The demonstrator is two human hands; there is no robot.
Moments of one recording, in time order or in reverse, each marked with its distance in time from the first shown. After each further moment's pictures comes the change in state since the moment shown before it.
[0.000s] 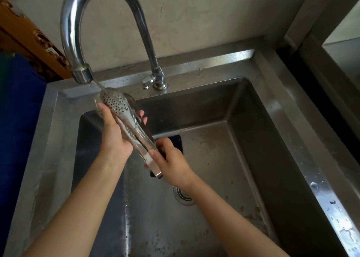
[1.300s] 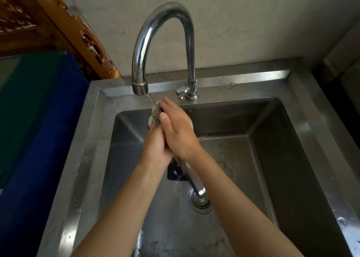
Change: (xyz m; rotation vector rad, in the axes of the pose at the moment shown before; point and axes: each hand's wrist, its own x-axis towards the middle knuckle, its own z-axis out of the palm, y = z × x) left_hand -0.037 0.005 0.033 -0.115 -0.123 -0.048; right_hand 0.058 -0.085 0.007 -0.272 0.141 -0.380
